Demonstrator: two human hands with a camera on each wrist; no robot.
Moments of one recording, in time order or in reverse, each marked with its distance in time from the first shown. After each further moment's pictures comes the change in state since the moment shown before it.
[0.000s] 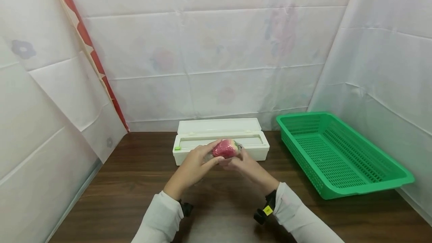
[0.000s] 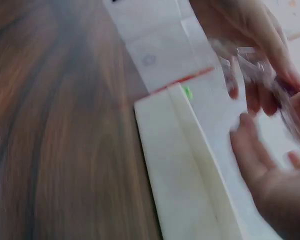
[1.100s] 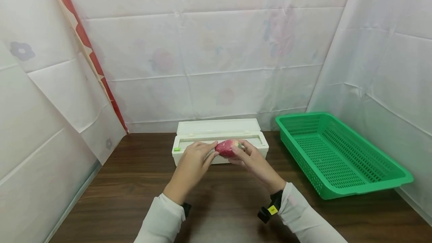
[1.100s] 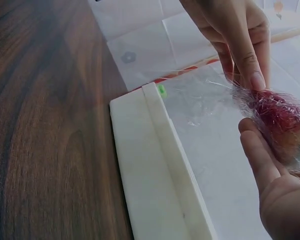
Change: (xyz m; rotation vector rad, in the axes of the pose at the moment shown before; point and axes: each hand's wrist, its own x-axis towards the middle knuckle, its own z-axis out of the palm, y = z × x) left_hand 0.002 0.013 0.001 0.357 0.261 0.184; right_hand -0.007 -0.015 -0.010 -0.003 0.134 -0.038
